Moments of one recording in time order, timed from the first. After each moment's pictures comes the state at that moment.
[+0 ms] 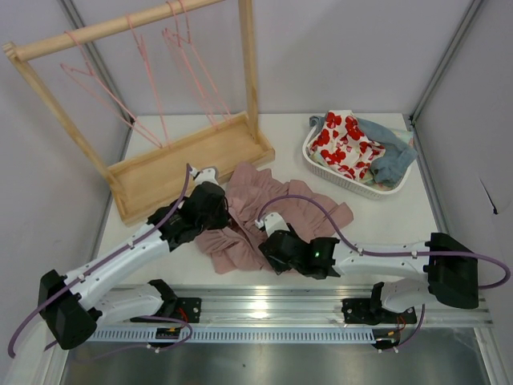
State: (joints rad) left arm -0.76 1.06 0.87 -0.62 -0.31 -0.73; right arm 1.27 1.35 0.81 -0.39 0.42 0.41
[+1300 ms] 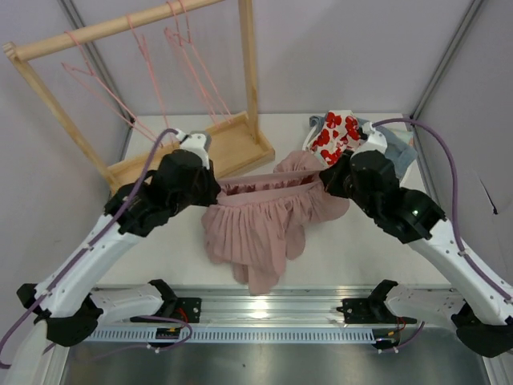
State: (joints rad) left arm -0.77 1.08 1.45 -0.98 -0.32 -0.50; right arm 0.79 1.03 1.35 -0.72 0.43 0.69
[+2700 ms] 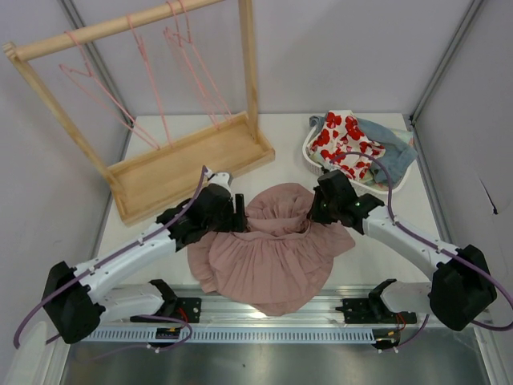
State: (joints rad) left arm -0.77 1.12 0.79 -0.48 -0.21 -0.59; right arm 0.59 1.26 0.85 -0.45 0.04 0.65
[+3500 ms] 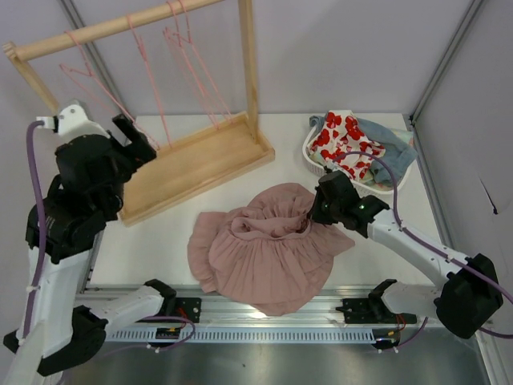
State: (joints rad) left arm -0.54 1.03 1.77 -1.06 -0.74 -0.49; right arm 0.63 1.20 0.88 -0.52 0.08 0.70
